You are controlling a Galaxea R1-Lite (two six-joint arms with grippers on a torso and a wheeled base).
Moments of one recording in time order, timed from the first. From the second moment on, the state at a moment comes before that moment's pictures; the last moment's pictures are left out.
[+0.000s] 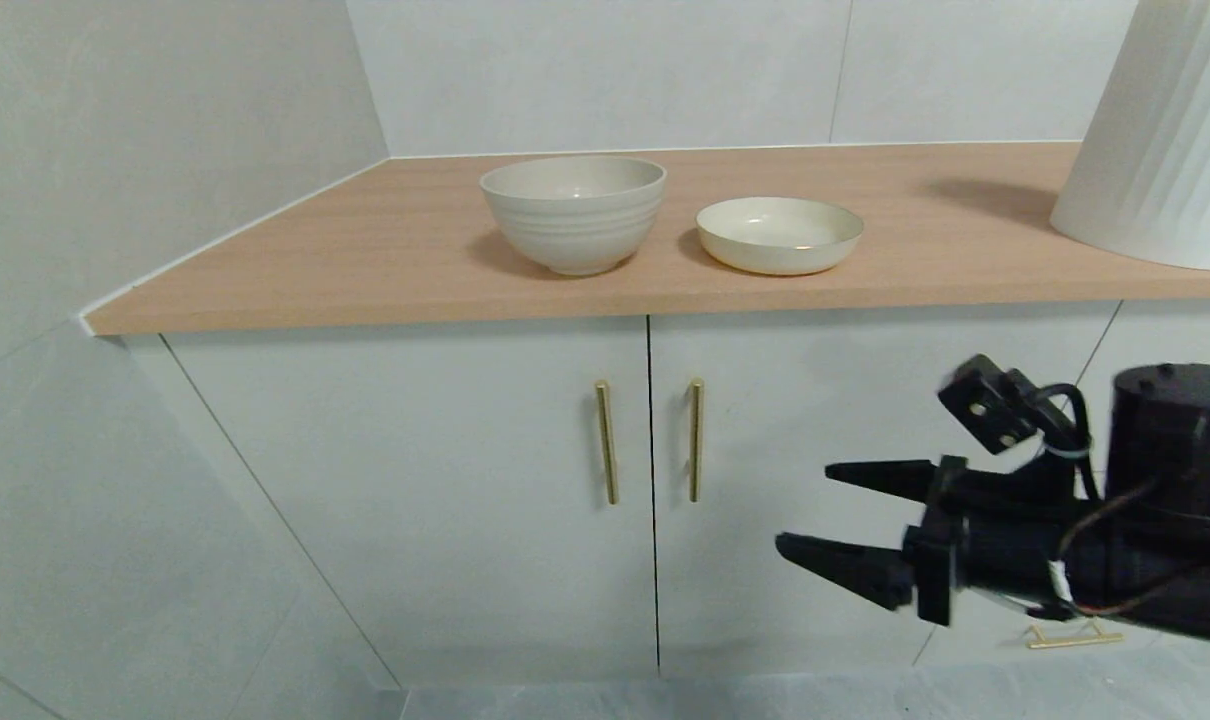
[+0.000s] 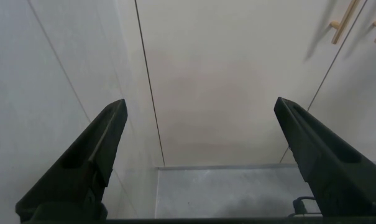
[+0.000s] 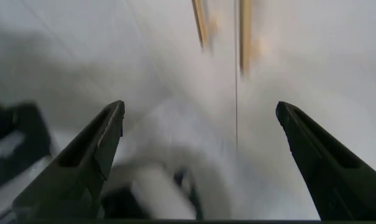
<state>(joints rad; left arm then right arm) 0.00 0.00 0.00 0.00 0.01 0.00 0.57 1.57 -0.56 -0.77 0.39 0.02</state>
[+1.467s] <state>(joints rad) 0.00 0.00 0.00 0.00 0.01 0.00 0.65 1.92 -0.89 -0.89 0.26 0.40</state>
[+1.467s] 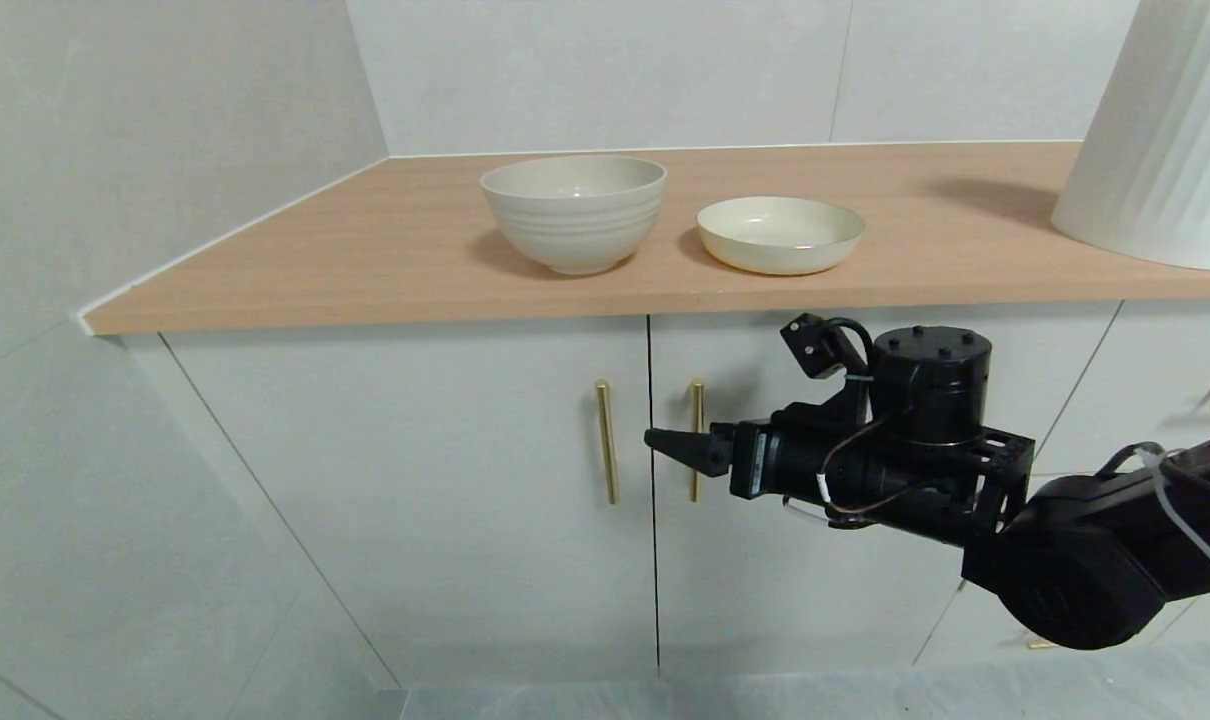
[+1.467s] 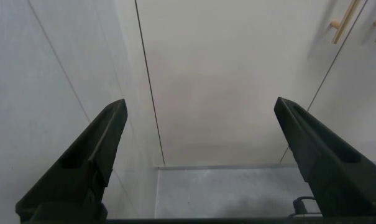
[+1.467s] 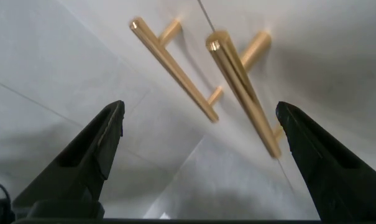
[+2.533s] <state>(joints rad) 0.00 0.00 0.00 0.00 0.01 0.00 0.71 1.91 -0.80 -1.00 0.37 0.45</state>
